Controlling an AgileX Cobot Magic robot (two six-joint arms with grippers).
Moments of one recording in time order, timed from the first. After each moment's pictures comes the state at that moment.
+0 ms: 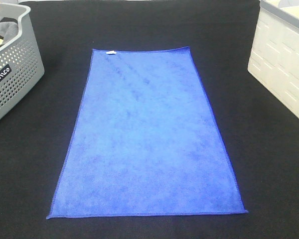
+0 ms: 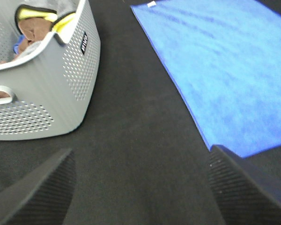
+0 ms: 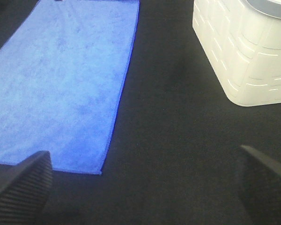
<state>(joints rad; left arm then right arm) 0.04 0.00 -0.51 -0.20 1.05 0.28 -0.03 0.00 -0.51 0.16 1.06 -0.16</state>
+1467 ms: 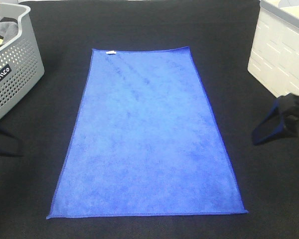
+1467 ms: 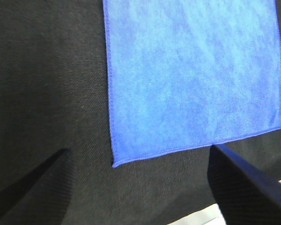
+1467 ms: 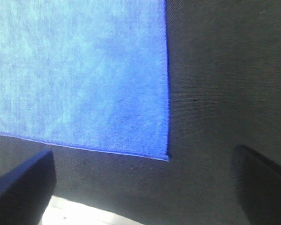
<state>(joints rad) 0.04 1.26 -0.51 -0.89 0.68 0.55 -0.03 1.29 -0.65 0.56 0.80 -0.33</state>
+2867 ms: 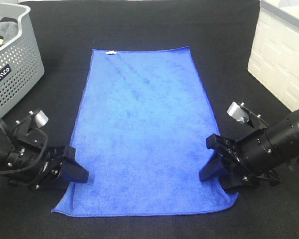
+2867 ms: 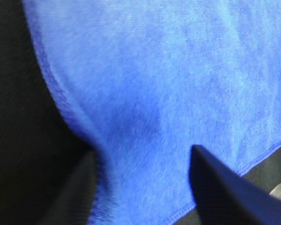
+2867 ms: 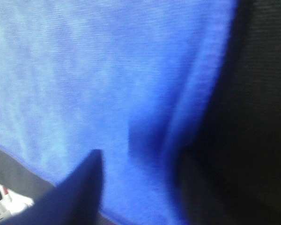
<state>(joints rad) -0.19 1.90 -0.60 -1.53 0.56 1.20 0.15 1.87 -0.63 1.13 0.56 -0.81</state>
